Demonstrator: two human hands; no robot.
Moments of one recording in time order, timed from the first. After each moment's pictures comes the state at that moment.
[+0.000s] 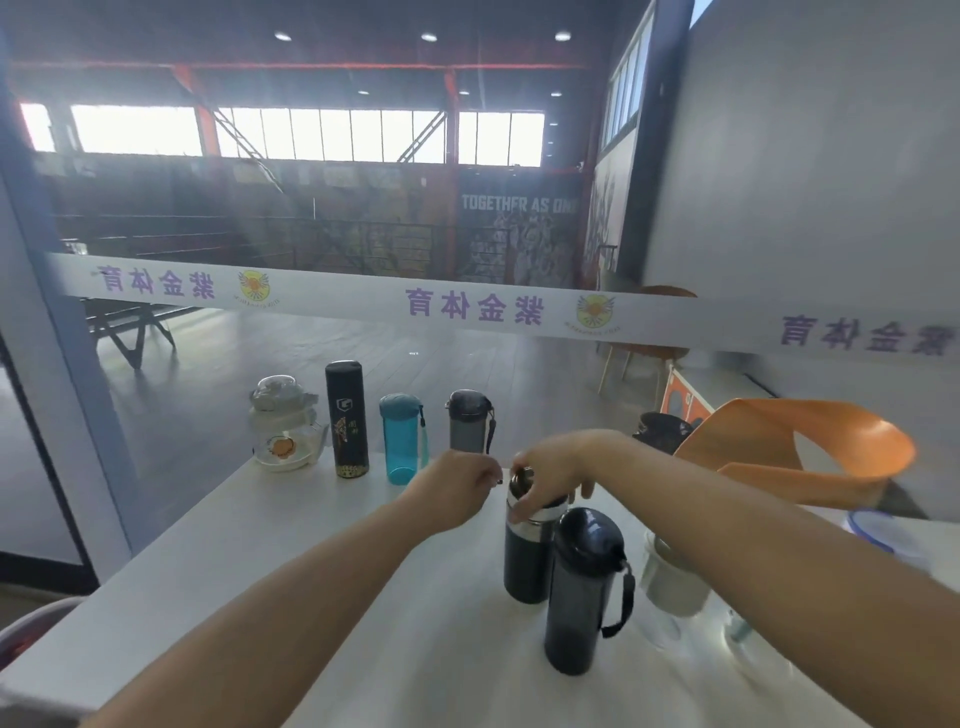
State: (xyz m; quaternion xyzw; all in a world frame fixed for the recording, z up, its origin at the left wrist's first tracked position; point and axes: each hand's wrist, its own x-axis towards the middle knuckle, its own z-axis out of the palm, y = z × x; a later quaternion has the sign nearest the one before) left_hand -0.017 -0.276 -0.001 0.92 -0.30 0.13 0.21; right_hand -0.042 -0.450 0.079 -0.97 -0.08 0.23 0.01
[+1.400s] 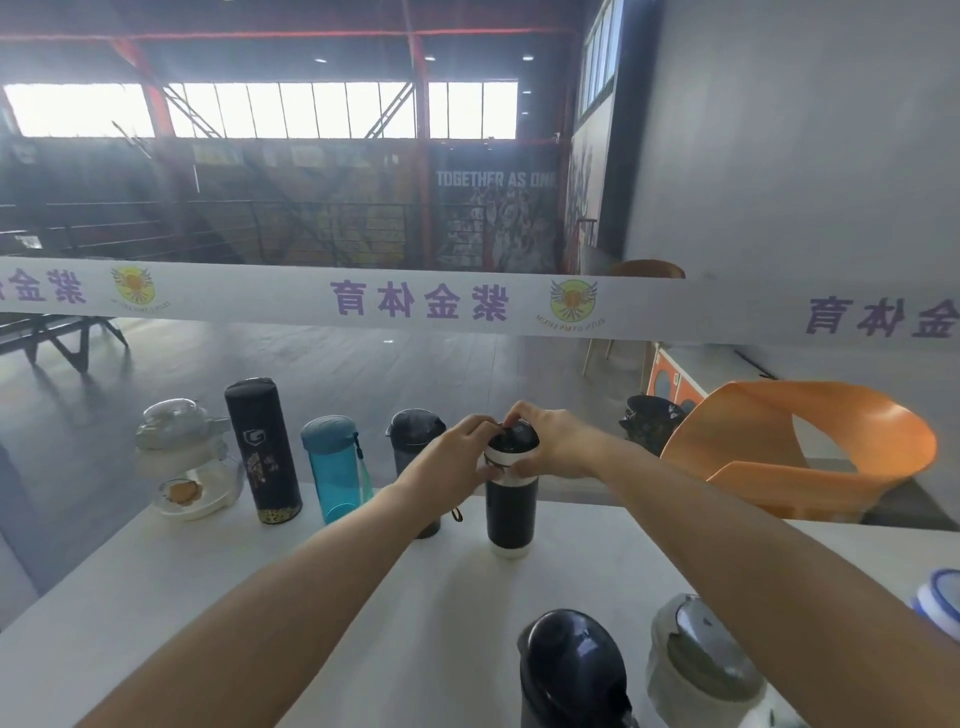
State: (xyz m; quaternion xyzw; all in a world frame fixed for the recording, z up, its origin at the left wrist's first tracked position) left_hand 0.125 -0.361 -0.007 0.90 -0.35 0.17 0.19; right_hand 0.095 -0.541 0.040 -0.97 -0.06 0.03 0.23
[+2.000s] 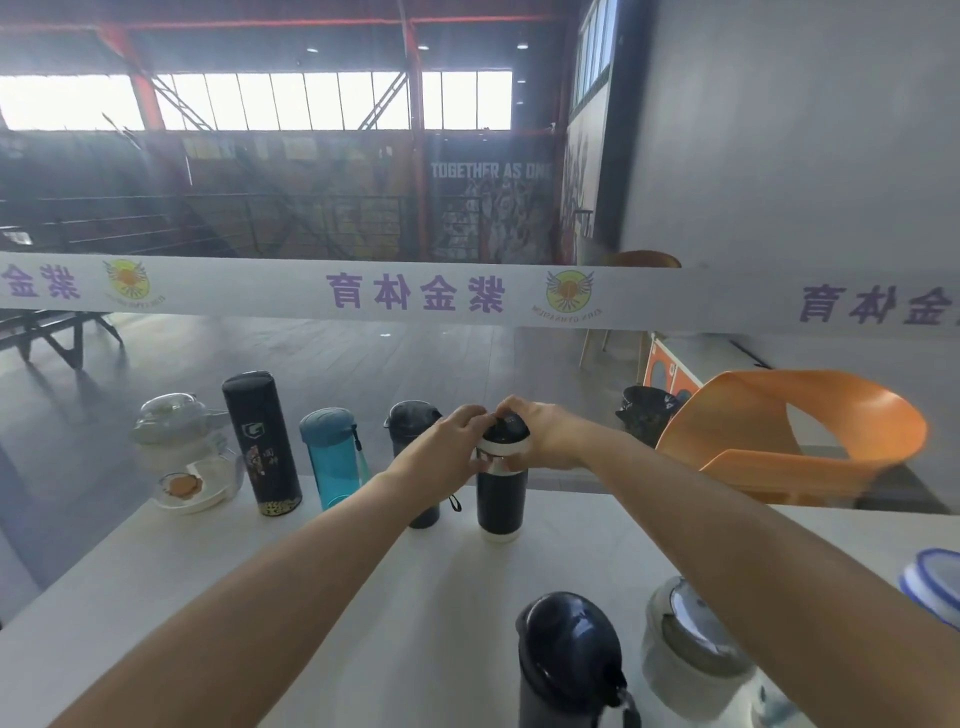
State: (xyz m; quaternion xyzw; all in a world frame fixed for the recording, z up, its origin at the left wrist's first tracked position) left_hand 0.124 -0.352 -0.003 0.91 -0.36 0.20 0.09; right_hand 0.088 -0.533 0.042 -0.97 -0.07 0.04 0.23
